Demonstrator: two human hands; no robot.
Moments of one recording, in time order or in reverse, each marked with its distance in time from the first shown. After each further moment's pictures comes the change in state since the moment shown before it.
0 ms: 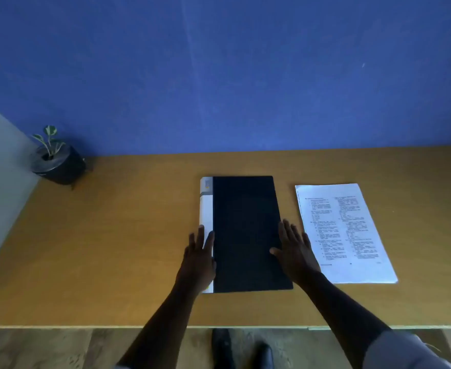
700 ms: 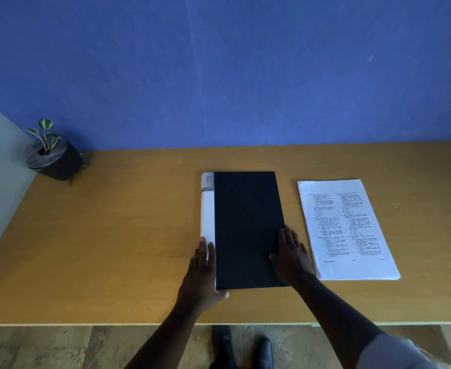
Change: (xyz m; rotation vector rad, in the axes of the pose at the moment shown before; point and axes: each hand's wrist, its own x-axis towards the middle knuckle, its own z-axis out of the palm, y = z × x) left_hand -0.034 -0.010 0.027 0.006 -0.051 0.069; right_hand -0.001 -0.015 0.024 0.034 -0.054 0.122
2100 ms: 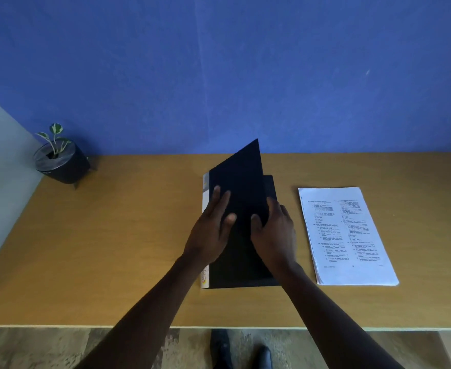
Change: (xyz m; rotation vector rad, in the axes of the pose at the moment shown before) left_hand 0.040 0.043 -0.126 -0.423 0.380 0.242; right_hand -0.032 -0.115 -0.104 0.537 0.423 -0.038
